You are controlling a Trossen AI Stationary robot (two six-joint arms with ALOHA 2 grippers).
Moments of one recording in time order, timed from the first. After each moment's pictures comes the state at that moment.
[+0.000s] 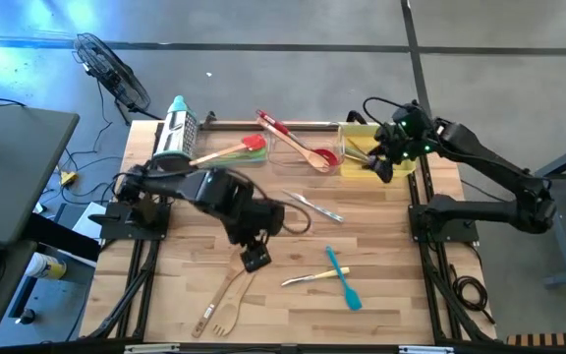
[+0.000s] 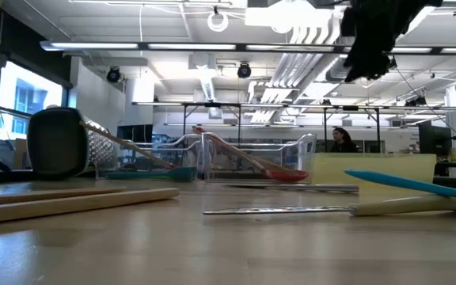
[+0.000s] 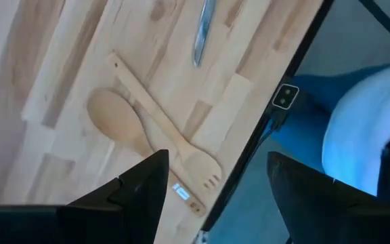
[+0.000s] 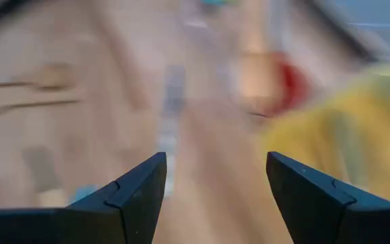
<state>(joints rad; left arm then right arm) -0.28 1.87 2.24 -1.57 0.19 -0.81 -0.69 0.99 1.01 -0.89 -0.37 -0.02</state>
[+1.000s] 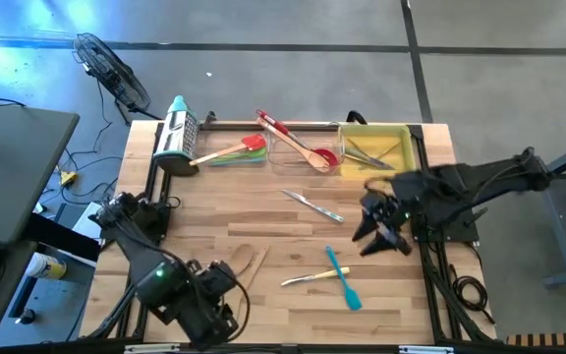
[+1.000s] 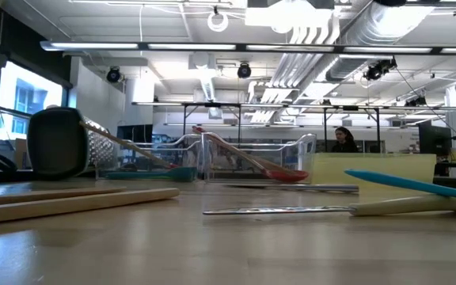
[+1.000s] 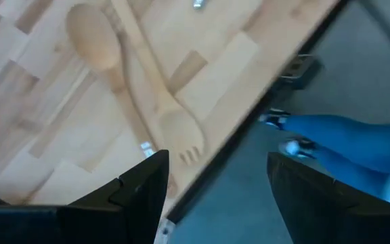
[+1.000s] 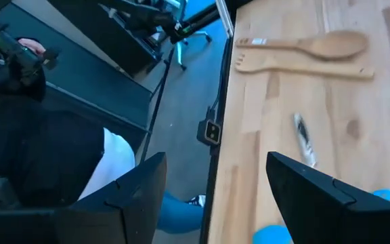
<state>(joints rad) -0.77 1.91 2.20 -1.57 -0.17 -1.47 0.24 0.99 1.01 -0.50 -0.40 0.62</state>
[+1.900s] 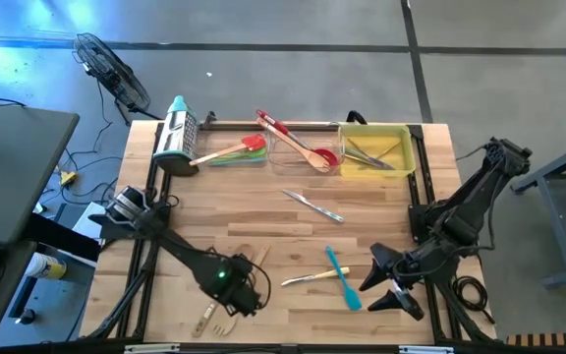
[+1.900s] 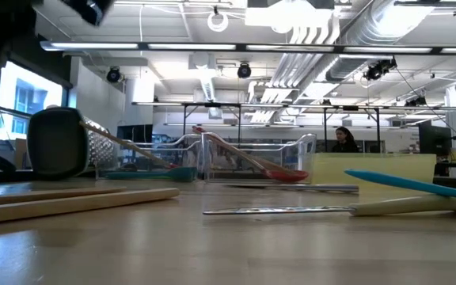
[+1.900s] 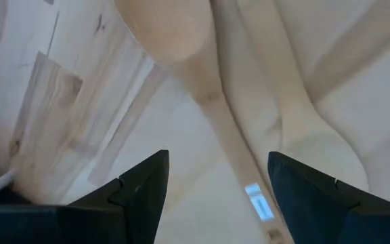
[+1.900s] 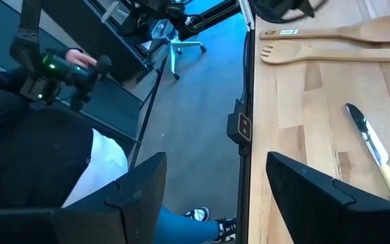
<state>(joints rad) -0.61 1.91 1.56 -1.28 0.00 -1.23 0.82 1.15 1.01 -0.30 0.21 0.85</state>
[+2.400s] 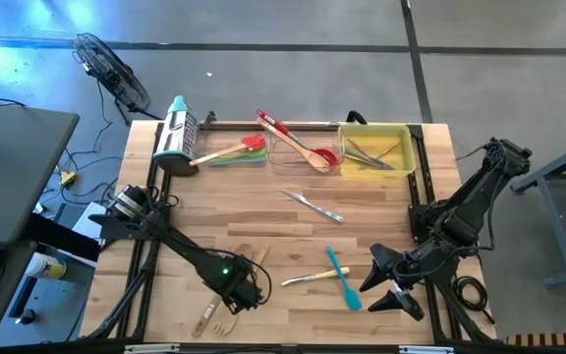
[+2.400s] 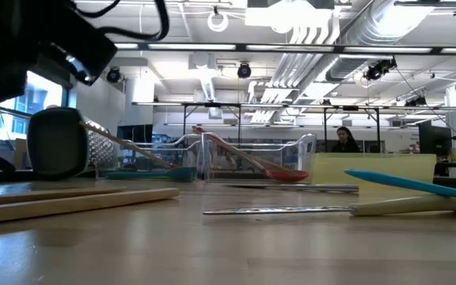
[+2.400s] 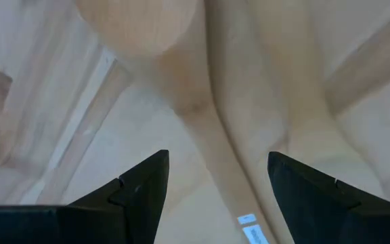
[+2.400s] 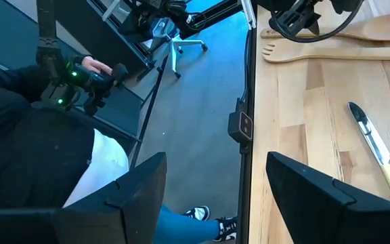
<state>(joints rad) -0.59 1.91 1.37 -1.04 0.09 -1.25 0.82 1.15 1.01 -0.30 0.20 0.85</state>
